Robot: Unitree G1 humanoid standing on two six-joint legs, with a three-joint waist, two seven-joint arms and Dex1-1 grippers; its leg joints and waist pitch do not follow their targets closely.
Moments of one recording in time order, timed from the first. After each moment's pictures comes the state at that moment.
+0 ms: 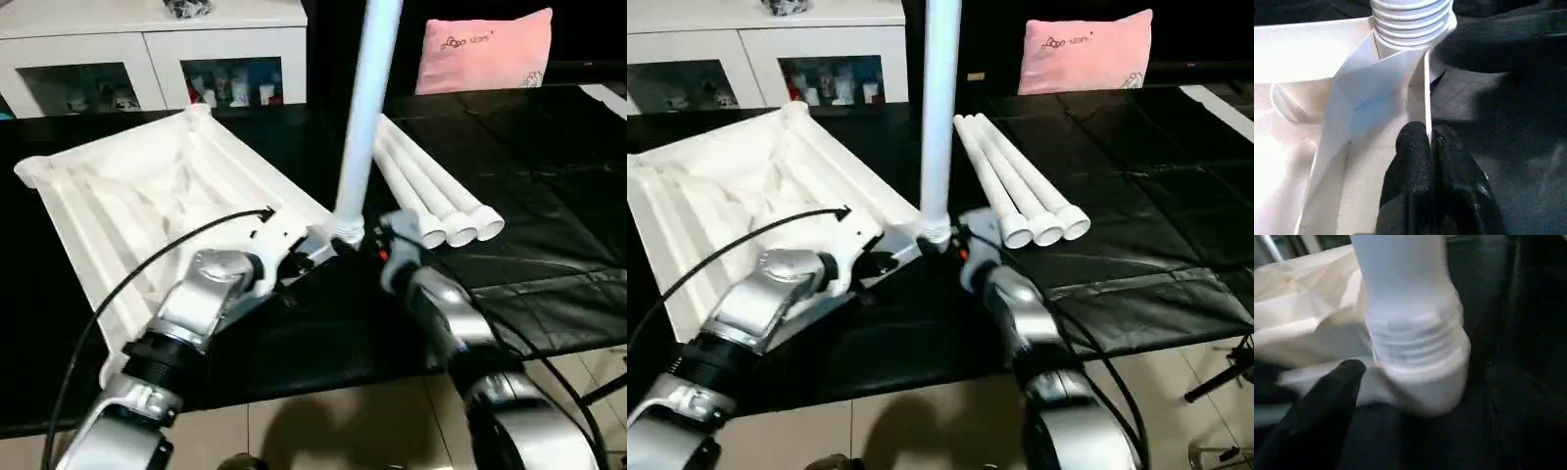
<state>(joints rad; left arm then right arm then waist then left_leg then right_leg) -0.58 0.28 -0.24 0.40 0.06 0.45 -0.72 -0.55 -0.09 -0.03 0.86 0.20 -0.07 0.58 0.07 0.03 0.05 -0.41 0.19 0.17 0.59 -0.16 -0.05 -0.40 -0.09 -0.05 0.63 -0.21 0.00</state>
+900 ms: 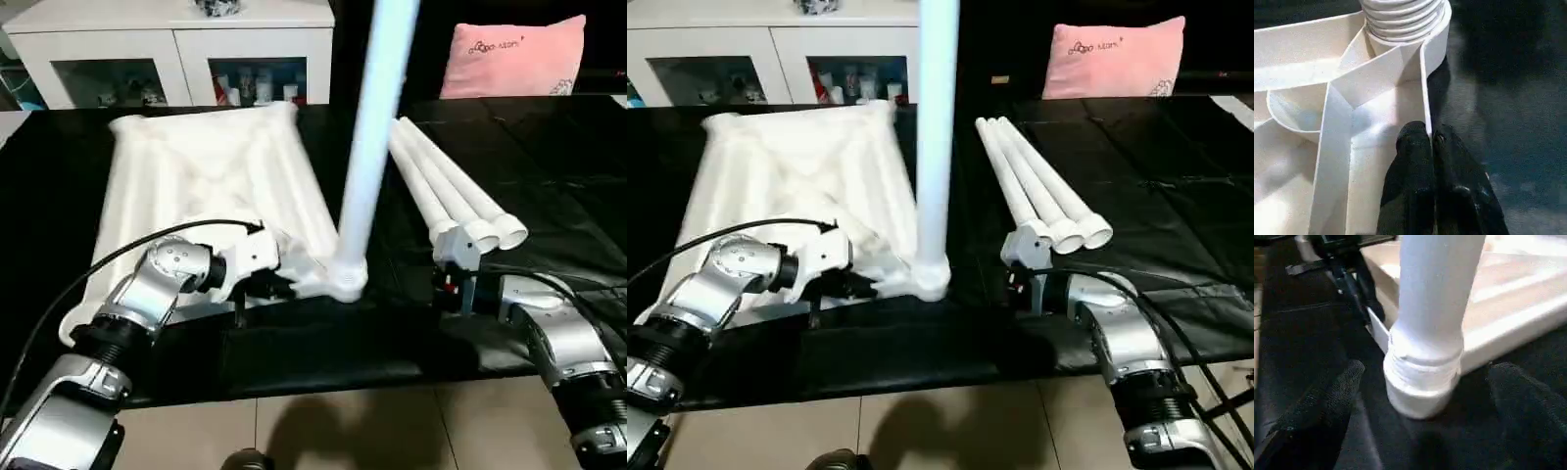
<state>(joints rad) -0.62 0.47 -0.36 0.58 0.04 -0.03 -1.25 -0.39 -0.46 0.14 0.39 0.22 0.04 1.15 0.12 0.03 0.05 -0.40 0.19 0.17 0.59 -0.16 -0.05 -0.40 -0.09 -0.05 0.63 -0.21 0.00</state>
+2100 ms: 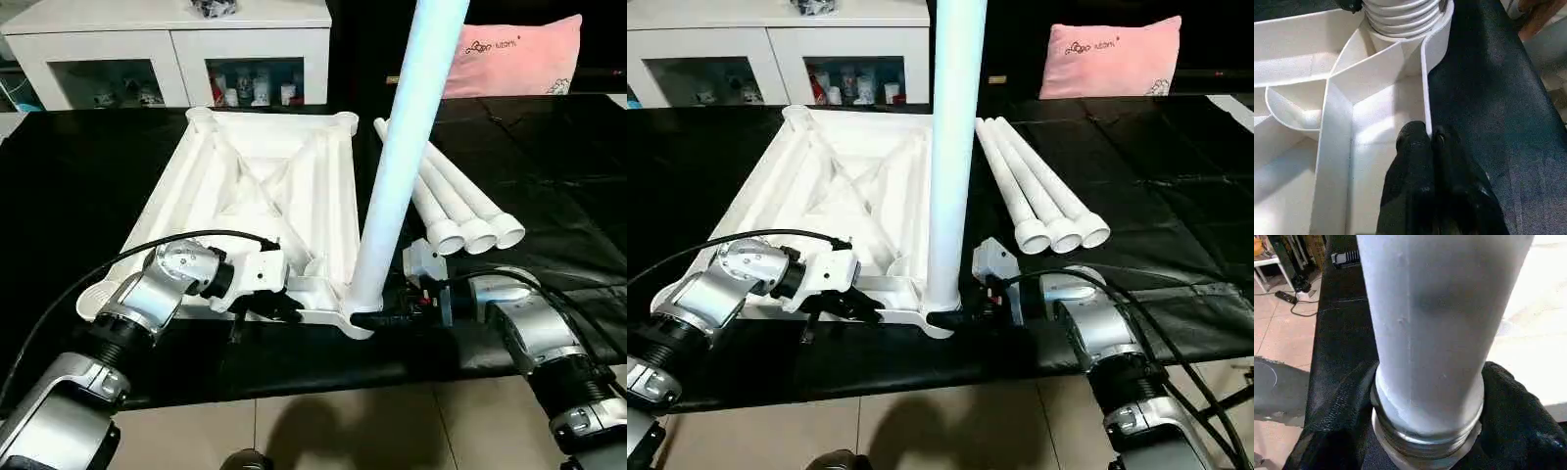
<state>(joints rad) -0.63 0.49 -0.41 0.54 0.05 -0.09 -1.34 -0.47 -0.41 0.22 0.49 0.19 0.03 1.29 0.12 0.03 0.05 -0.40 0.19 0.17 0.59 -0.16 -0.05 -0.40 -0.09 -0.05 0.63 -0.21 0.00</state>
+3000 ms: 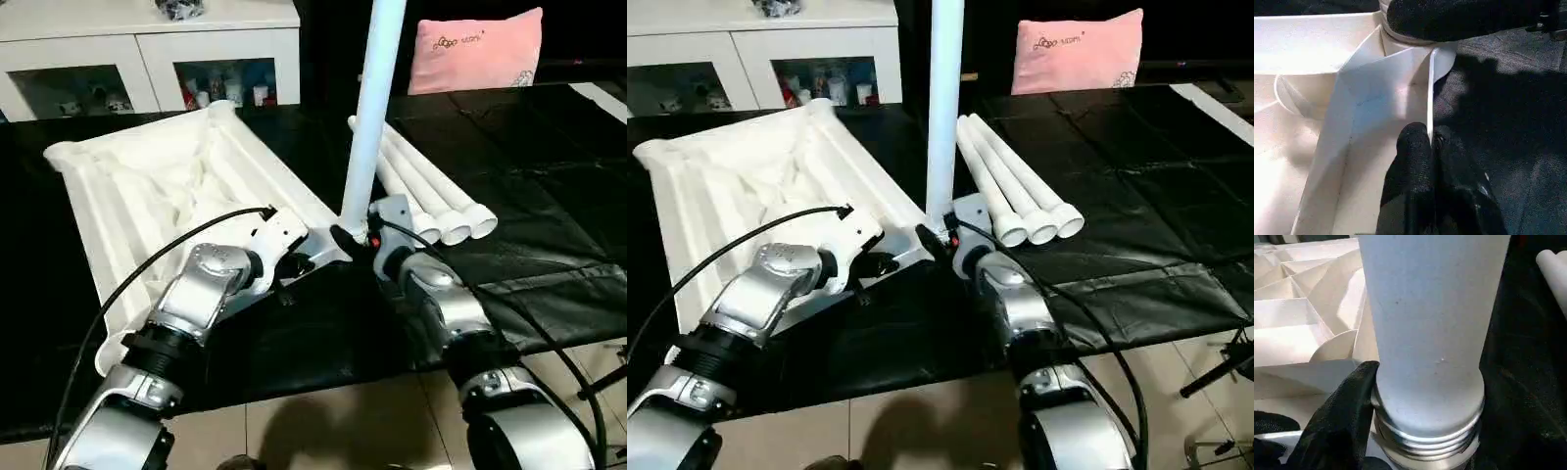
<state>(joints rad) -0.59 0.24 -0.24 0.39 0.07 0.49 -0.76 -0.65 -0.03 0.03 0.81 0.11 0.05 0.40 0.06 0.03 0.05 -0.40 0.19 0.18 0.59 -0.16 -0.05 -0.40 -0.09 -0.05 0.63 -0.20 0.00</state>
